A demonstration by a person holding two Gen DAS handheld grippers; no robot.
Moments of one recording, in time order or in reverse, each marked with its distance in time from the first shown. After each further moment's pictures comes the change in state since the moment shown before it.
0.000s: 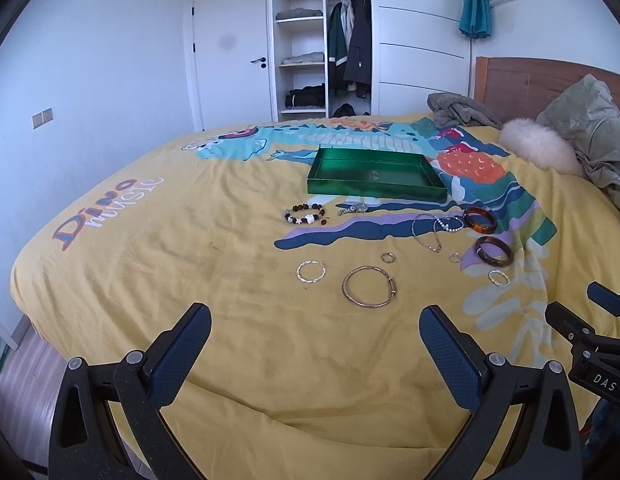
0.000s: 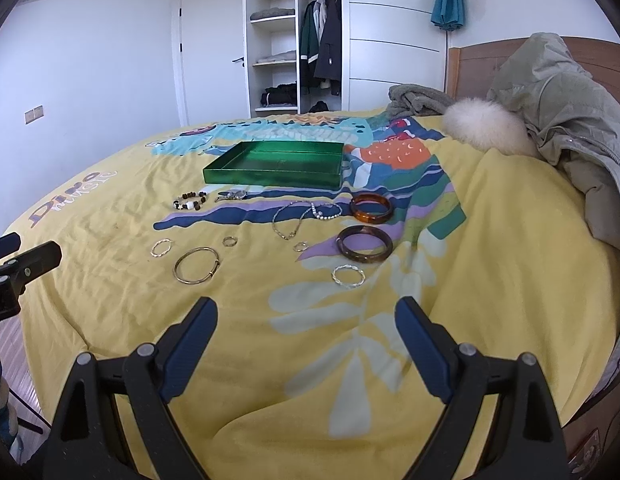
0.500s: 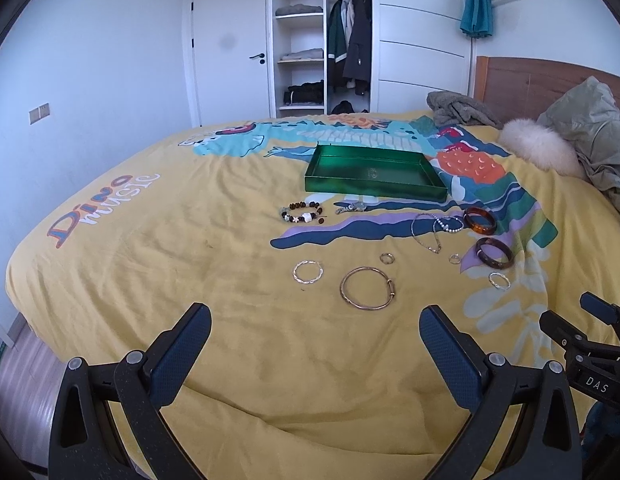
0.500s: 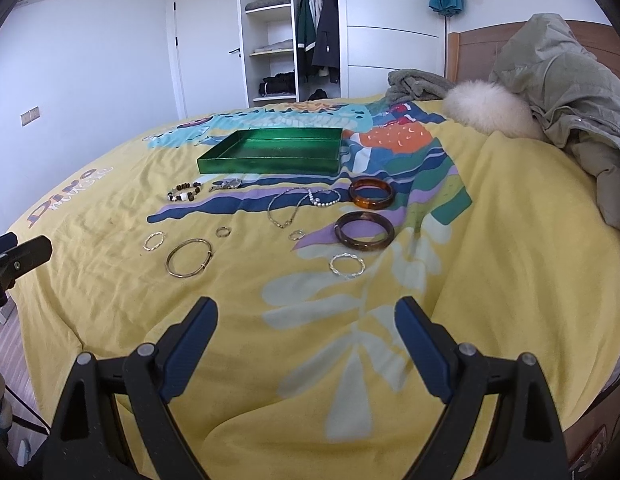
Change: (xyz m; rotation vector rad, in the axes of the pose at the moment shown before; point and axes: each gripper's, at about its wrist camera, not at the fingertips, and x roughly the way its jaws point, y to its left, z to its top) left arm 0.009 0.002 0.001 -0.009 0.010 -0.013; right arm 0.018 -0.008 -0.002 0.020 0.041 0.011
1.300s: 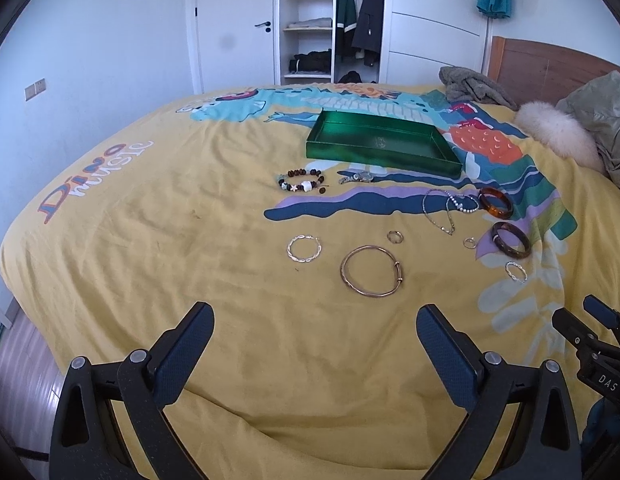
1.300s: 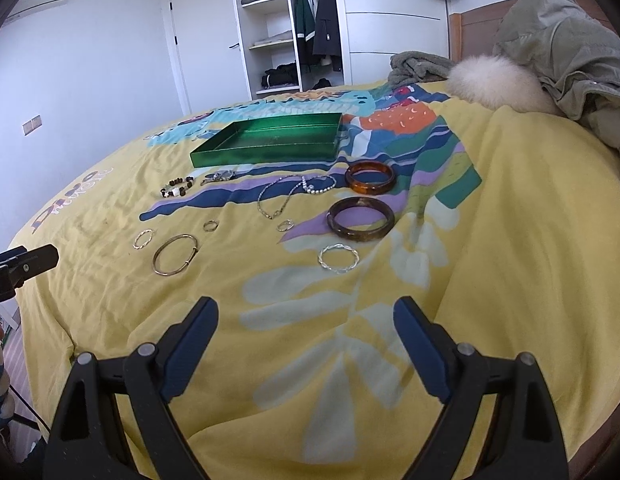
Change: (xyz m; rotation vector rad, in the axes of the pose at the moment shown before) left arm 0.049 -0.004 0.000 -0.038 0.129 -0.003; right arm 0.034 -0.027 -0.003 0.036 0.031 0.056
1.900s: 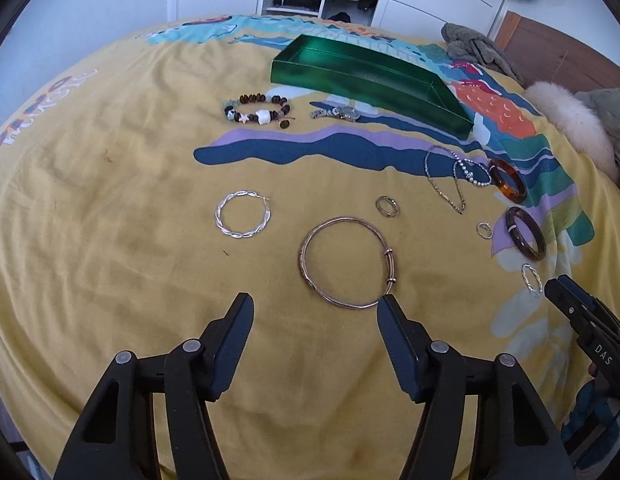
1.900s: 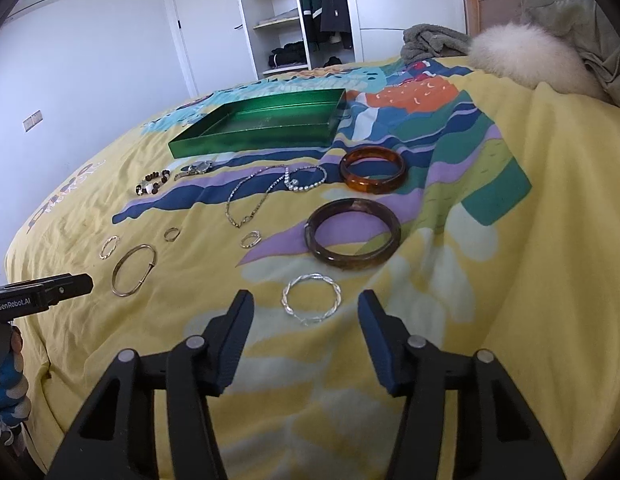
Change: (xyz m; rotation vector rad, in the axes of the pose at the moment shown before) left arm 0.111 -0.007 0.013 -0.094 0.232 -0.151; right arm 0.081 -0.041 0.032 -0.005 0.087 0.072
